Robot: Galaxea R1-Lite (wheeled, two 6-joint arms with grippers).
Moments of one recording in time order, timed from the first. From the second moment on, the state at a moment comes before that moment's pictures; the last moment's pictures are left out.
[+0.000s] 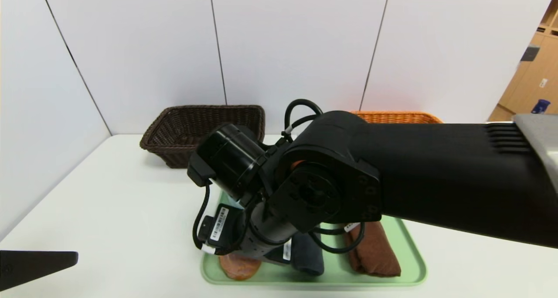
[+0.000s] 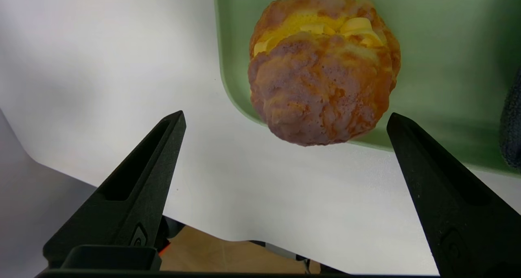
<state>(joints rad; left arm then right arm) -0.47 0.97 -1.12 0.91 0.08 -0.53 1.05 2.18 -1.95 0.80 -0.01 1.07</state>
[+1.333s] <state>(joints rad) -0.47 0.96 -1.11 0.91 0.08 -0.52 1.05 2.25 -1.95 0.79 -0.08 1.04</state>
